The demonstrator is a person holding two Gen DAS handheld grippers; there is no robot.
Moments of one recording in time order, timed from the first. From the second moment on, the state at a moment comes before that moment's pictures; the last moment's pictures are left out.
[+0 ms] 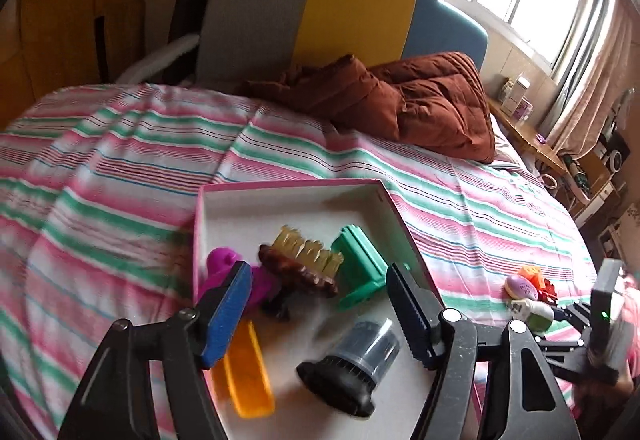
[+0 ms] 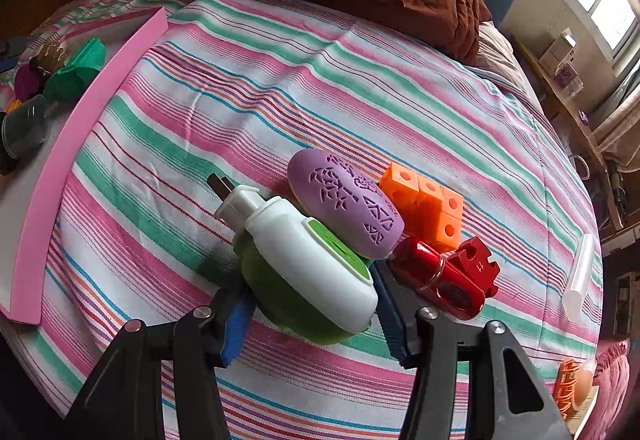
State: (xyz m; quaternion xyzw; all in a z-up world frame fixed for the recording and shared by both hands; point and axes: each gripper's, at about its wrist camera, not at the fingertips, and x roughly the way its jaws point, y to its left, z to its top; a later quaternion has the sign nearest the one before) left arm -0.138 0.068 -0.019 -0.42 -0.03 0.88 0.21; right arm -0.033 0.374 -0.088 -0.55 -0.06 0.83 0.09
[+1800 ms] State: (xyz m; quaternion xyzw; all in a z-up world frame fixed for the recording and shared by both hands) left arm -0.025 -0.001 -0.031 -0.43 -0.01 0.90 0.11; right arm -0.024 0.369 -0.080 -0.56 -0.03 0.83 0.08
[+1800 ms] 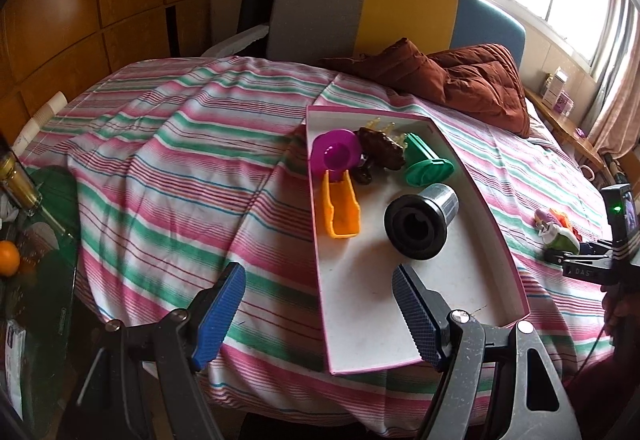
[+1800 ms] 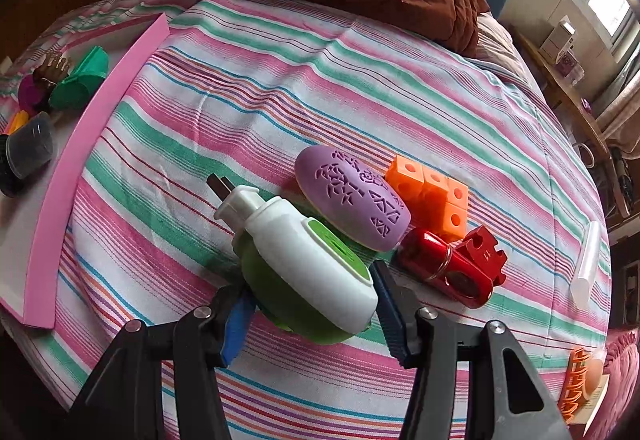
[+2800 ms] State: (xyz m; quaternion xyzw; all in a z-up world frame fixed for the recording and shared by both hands) left arm -0.031 -0.055 -0.041 -0.44 -0.05 0.90 0.06; right arm -0.081 0.147 -0.057 -0.54 0.17 0.81 -0.16
